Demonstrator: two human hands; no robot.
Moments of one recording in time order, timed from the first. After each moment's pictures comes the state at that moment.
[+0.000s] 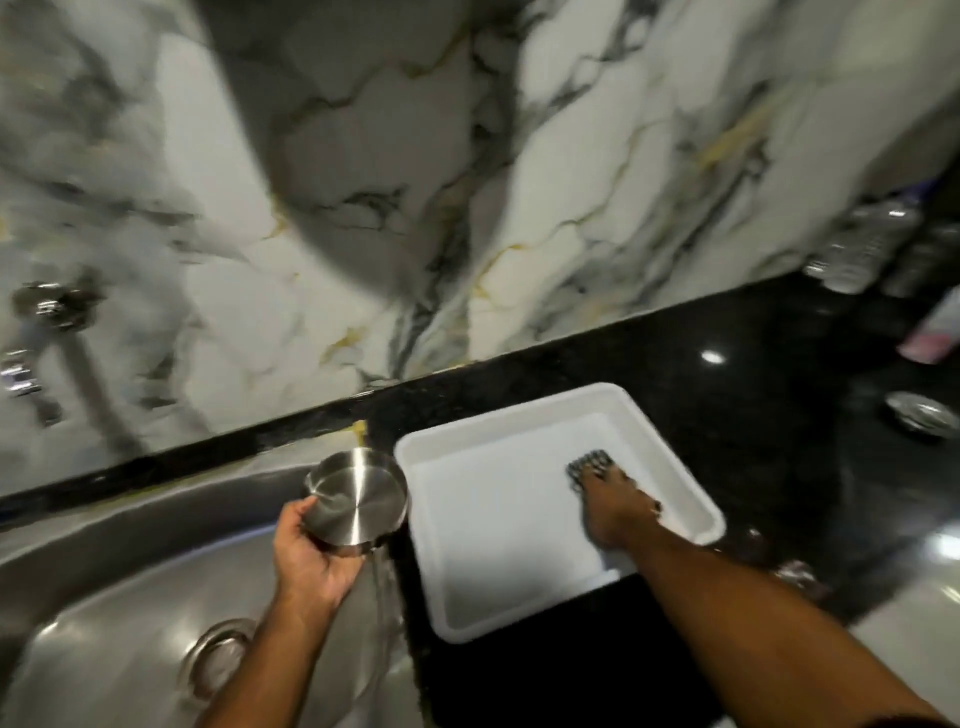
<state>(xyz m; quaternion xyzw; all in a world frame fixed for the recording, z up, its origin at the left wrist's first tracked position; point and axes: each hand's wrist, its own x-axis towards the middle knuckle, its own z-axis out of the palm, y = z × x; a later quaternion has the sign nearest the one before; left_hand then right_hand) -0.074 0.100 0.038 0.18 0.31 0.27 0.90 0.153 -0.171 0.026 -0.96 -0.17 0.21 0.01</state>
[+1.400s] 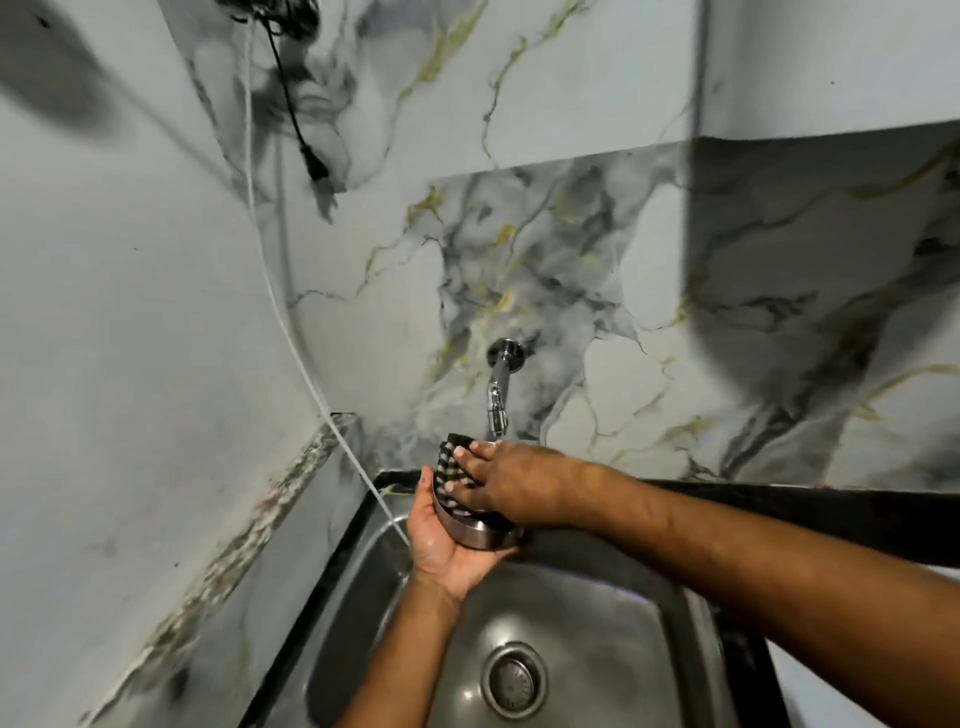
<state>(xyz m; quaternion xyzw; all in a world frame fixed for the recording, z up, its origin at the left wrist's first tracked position) -0.266 0.250 0.150 0.25 0.15 0.34 0.89 -0.143 0.200 0.249 -0.51 -0.84 -0.13 -0.16</state>
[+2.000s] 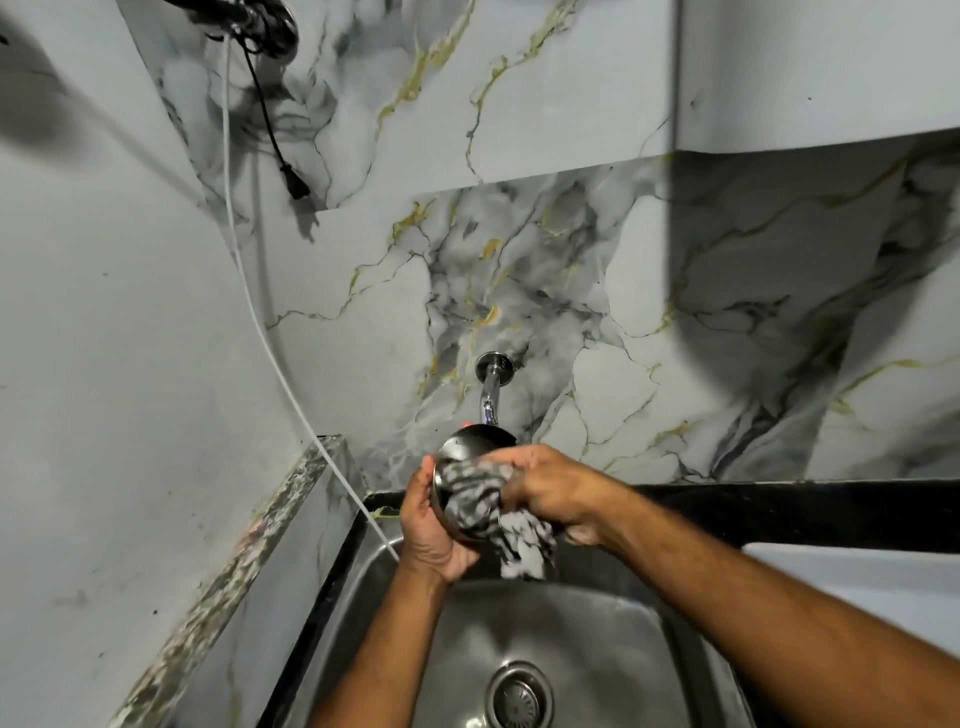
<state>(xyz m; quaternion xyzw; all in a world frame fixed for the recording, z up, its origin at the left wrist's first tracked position) -0.269 0.270 0.181 0.40 0.12 0.34 0.84 -0.149 0.172 0.263 -0.53 -0.41 0.57 0.47</state>
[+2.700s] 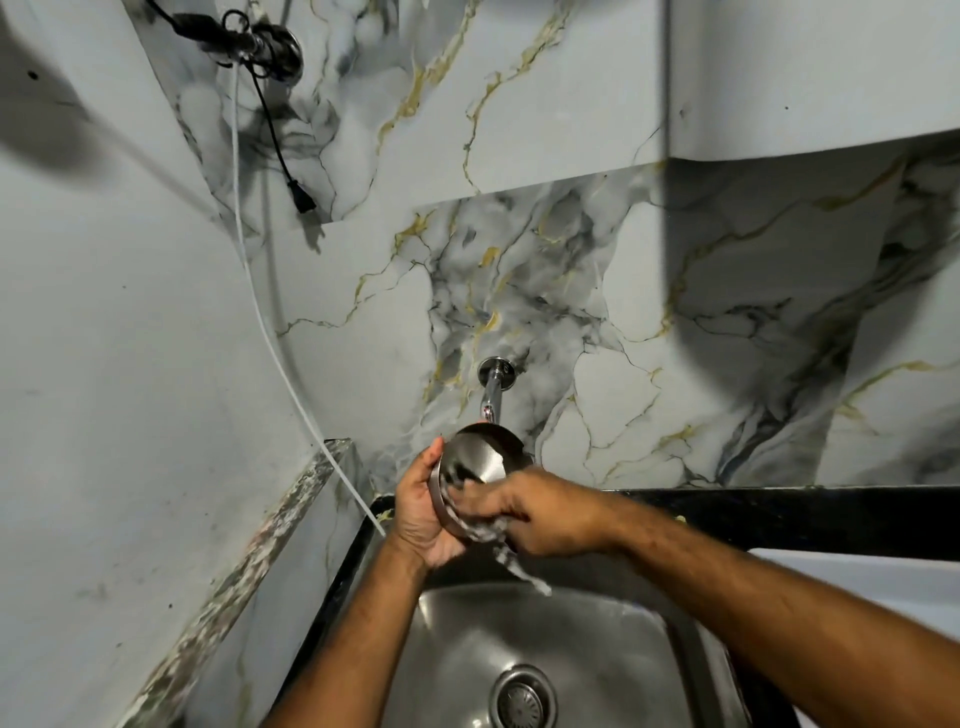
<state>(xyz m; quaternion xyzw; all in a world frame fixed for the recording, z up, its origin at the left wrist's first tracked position) -0.272 0.279 0.203 0.37 0.11 0.26 0.88 -0.137 0.165 0.256 -0.56 -0.77 0.25 0.19</state>
